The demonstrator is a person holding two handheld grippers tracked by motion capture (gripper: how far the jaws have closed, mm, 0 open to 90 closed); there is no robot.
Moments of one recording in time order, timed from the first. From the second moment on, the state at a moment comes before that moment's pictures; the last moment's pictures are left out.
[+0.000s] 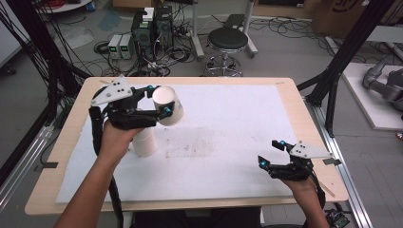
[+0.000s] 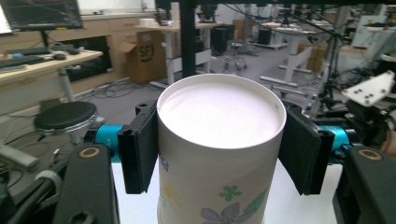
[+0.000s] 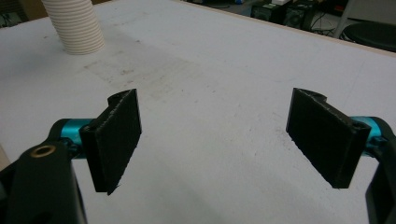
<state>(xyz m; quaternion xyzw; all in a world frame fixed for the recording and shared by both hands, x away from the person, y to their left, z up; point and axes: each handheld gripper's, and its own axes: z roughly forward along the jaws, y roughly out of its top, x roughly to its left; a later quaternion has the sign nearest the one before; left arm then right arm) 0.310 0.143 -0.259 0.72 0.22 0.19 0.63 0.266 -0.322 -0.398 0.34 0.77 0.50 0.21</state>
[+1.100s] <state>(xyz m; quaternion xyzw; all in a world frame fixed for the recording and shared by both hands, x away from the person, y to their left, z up) 0.321 0.078 -0.331 0.75 0.20 0.13 0.61 0.299 -0.282 -0.378 0.26 0.80 0.52 0.16</state>
